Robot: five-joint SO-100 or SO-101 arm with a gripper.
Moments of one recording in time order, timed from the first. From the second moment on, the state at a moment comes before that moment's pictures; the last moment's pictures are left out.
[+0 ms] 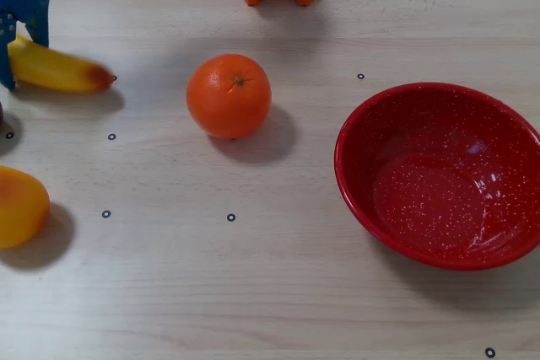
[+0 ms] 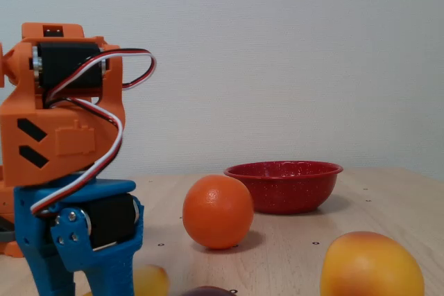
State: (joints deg) arm 64.0 47.6 48.8 84.9 -27.2
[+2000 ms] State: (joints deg) arm 56.2 74.6 67.1 88.2 -28.5
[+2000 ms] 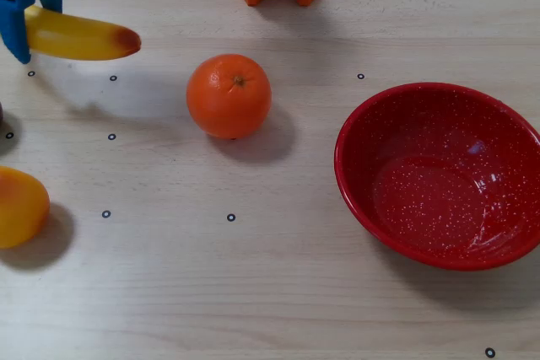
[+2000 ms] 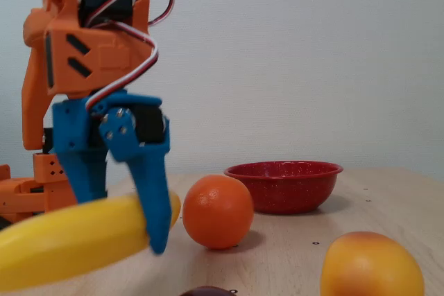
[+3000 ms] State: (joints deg) arm 31.6 115.0 97.1 88.7 -28.7
